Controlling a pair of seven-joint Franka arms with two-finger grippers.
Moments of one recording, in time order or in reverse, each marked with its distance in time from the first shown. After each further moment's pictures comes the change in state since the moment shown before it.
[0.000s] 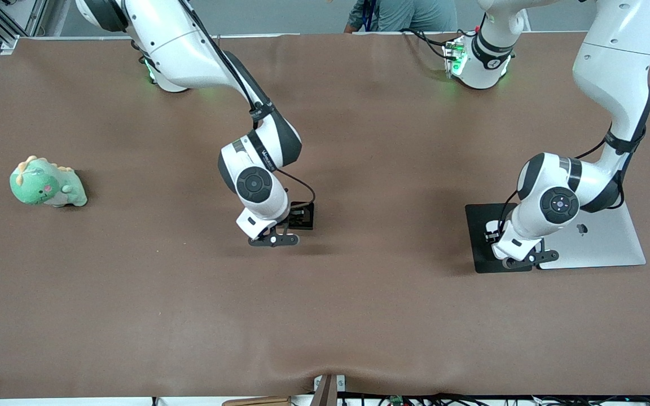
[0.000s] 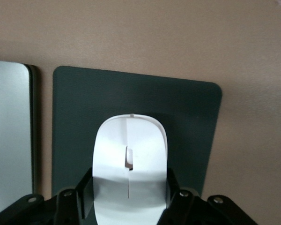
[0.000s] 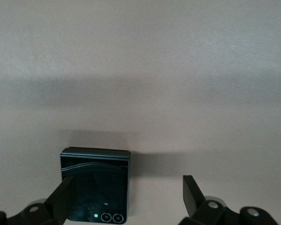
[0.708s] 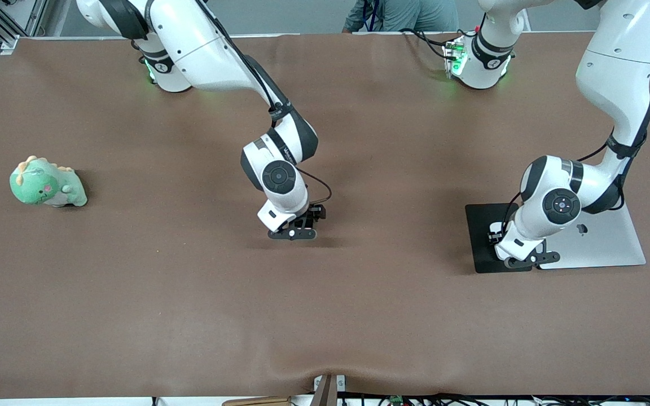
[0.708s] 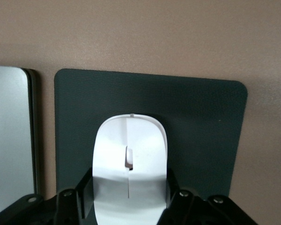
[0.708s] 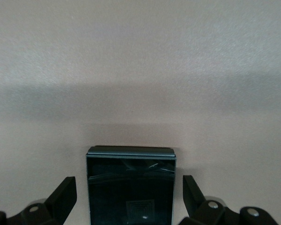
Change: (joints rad) left arm 0.030 0.029 -0.004 -0.013 0.027 0.049 0.031; right arm 0.066 0.073 0.000 0.015 0.000 0.089 0.094
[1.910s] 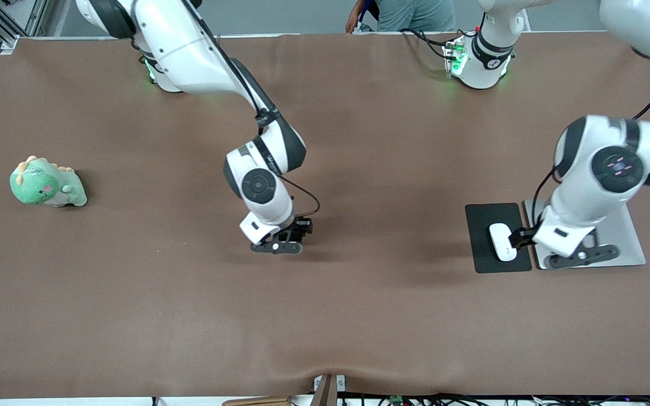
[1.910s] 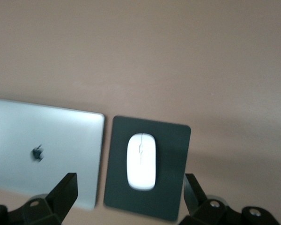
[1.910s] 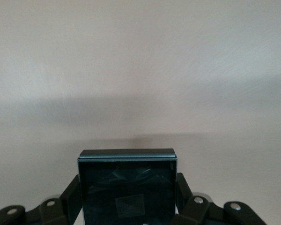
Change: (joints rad) left arm 0.000 -0.269 -0.086 0.239 -0.092 -0.406 0.007; right arm -0.081 -0.076 -0.033 0.055 -0.001 -0.078 -0.045
